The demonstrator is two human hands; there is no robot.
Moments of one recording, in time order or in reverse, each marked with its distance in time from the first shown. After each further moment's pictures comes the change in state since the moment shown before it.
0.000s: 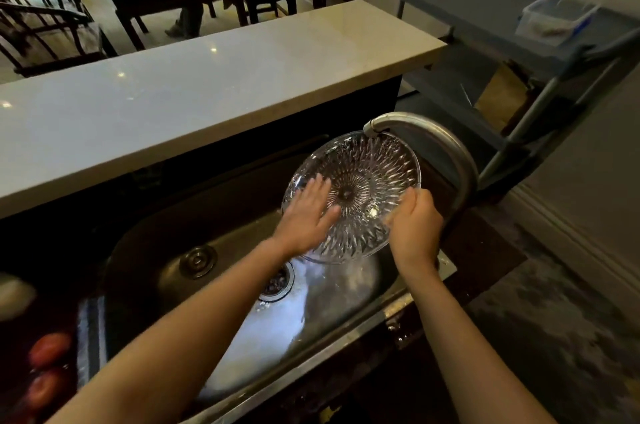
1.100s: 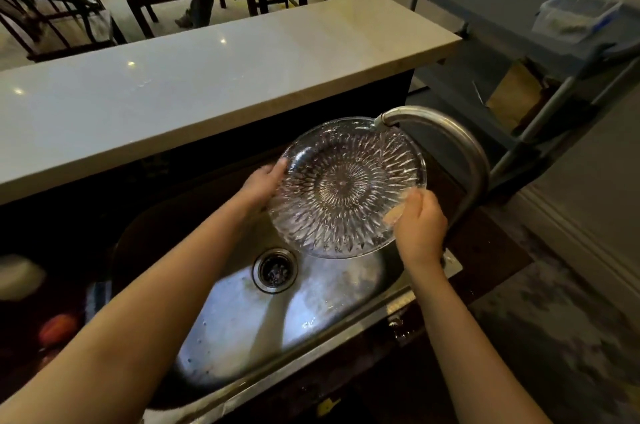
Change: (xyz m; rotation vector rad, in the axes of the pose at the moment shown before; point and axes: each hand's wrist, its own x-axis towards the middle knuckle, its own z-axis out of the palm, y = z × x) left_hand 0.011 -0.044 -0.063 -0.738 0.123 -0.606; right_hand 0.001 0.017 0.009 0.095 -0.017 -0.011
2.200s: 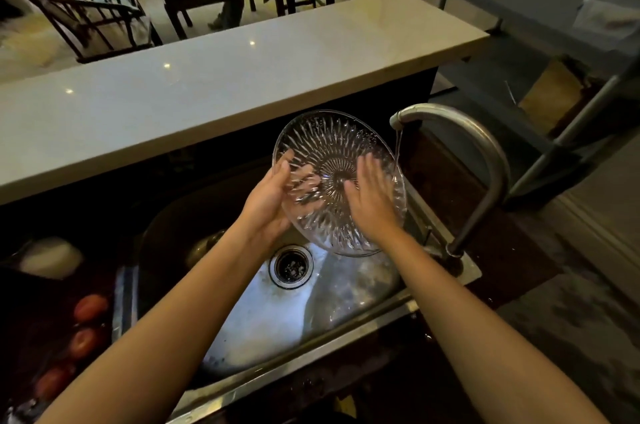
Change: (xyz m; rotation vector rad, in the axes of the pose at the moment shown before) left_hand -0.073 0.021 0.007 -0.963 -0.095 0.035; right_hand 0.025 0.024 0.082 -0.492 -0.600 -0.442
